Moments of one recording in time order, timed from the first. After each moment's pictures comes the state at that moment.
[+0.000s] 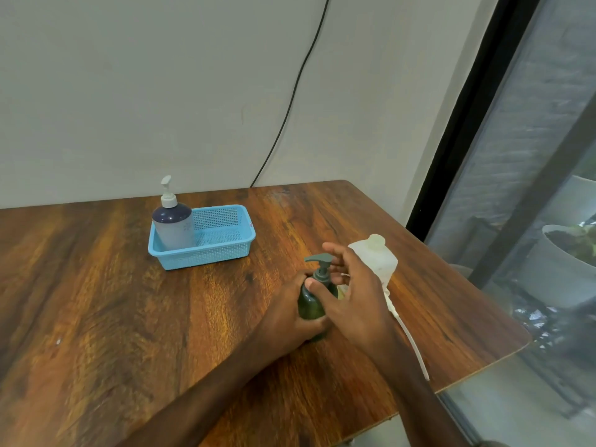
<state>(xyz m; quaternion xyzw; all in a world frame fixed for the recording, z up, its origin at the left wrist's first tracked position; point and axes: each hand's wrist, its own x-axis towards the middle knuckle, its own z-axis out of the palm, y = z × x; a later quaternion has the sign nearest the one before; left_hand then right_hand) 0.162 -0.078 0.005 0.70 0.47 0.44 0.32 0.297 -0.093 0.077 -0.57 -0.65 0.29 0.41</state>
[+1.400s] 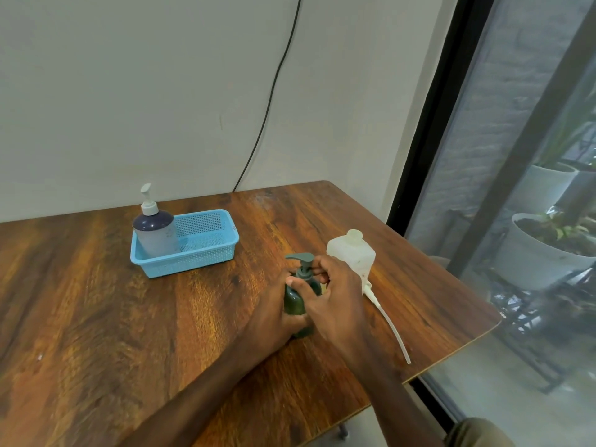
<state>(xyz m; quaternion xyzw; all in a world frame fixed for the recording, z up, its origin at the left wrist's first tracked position) 0.163 -0.074 -0.004 0.70 0.44 0.45 0.34 0.291 -0.094 0.057 -0.62 -0.64 0.21 0.41</state>
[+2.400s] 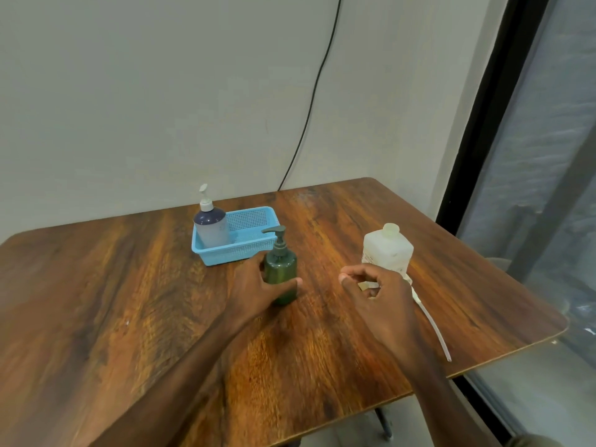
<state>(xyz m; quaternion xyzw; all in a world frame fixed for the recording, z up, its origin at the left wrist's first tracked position) 0.074 -0.076 0.018 0.61 0.65 0.40 0.20 0.317 -0.103 0.041 -0.55 -0.63 0.27 0.47</state>
